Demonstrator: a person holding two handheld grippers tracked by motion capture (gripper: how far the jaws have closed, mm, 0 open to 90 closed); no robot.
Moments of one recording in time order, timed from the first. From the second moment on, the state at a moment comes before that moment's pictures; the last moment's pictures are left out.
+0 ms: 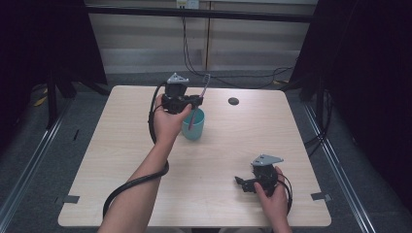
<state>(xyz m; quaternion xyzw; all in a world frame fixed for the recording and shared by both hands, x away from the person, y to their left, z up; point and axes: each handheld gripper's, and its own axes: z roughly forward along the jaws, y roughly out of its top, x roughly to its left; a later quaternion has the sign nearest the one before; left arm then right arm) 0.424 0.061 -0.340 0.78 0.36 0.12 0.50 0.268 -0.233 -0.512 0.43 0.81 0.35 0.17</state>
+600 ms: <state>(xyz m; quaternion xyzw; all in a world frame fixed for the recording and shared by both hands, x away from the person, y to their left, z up) 0.432 0.060 -0.338 0.78 0.36 0.13 0.50 0.268 -0.233 -0.512 0.43 0.81 0.35 0.17</state>
